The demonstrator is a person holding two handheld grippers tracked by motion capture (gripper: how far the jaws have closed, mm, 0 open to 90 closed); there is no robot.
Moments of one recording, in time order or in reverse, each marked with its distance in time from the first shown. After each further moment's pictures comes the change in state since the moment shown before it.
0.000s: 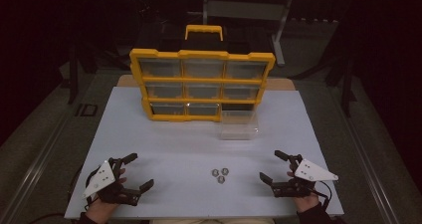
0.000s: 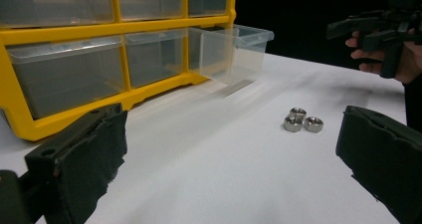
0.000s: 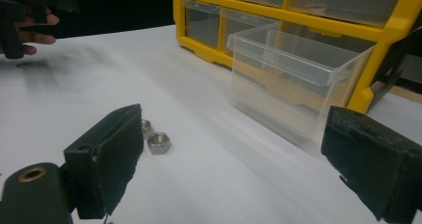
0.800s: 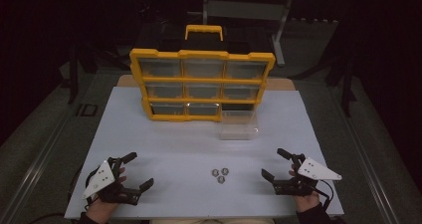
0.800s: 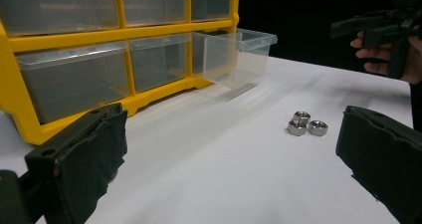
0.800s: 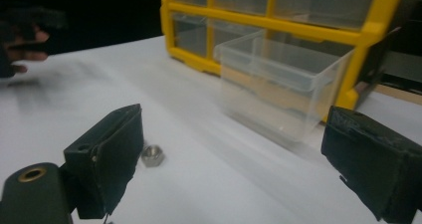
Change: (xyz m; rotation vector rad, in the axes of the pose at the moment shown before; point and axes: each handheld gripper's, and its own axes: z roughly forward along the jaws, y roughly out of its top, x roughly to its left) left arm 0.000 0.001 0.000 -0.013 0.016 0.009; right arm -0.003 0.006 -0.005 -0.041 -0.054 0.056
